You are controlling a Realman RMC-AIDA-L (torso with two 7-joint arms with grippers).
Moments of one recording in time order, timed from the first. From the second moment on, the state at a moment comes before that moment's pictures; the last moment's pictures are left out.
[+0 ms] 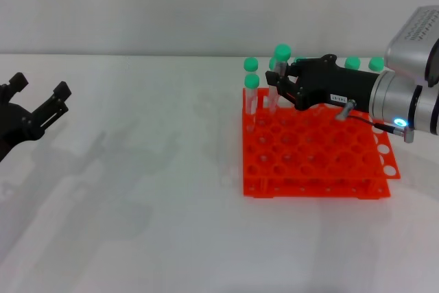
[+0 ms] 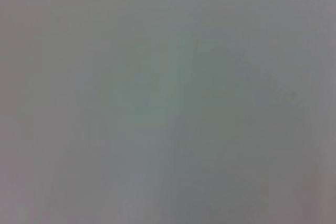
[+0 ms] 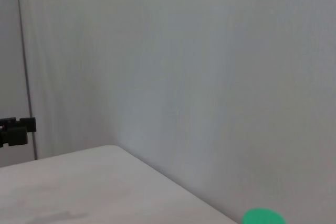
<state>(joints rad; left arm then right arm) -0.20 -2.08 1.00 0.57 0.94 1.15 -0.88 0.71 2.03 -1.42 -0.57 -1.20 -0.86 1.21</state>
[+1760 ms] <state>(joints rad) -0.21 -2.08 1.00 0.56 0.94 1.19 -0.88 0.73 2.03 -1.55 -0.55 -1.15 -0.71 1.20</state>
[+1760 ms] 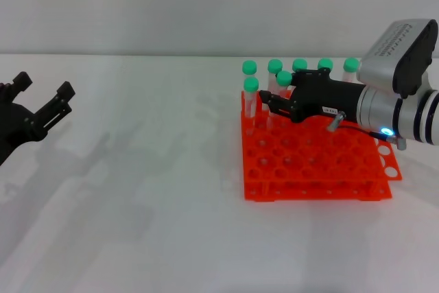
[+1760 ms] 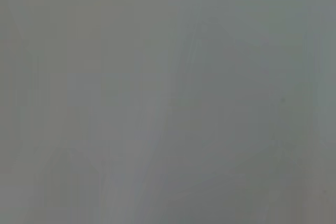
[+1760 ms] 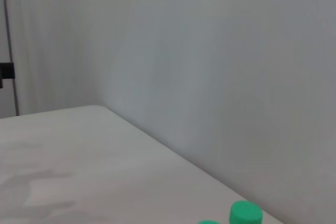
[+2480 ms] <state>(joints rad) -0.20 -2.08 1.00 0.56 0.93 1.20 -0.86 0.55 2.02 -1.54 -0.77 -1.15 -0.80 1.20</state>
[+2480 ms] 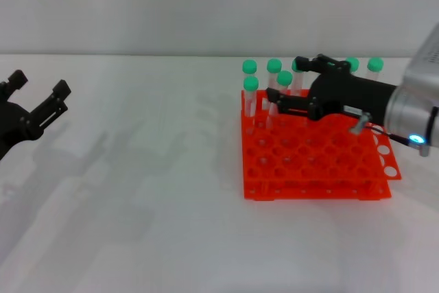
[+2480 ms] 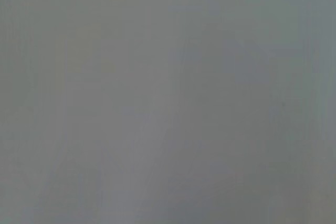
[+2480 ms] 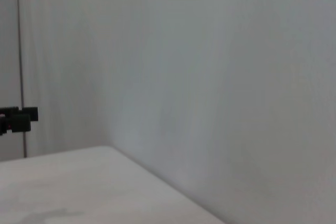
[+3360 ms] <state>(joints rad) -0.21 -2.08 1.00 0.47 0.68 1.22 -0.74 0.27 2.01 -0.87 -0.53 -0.99 -1.48 0.89</state>
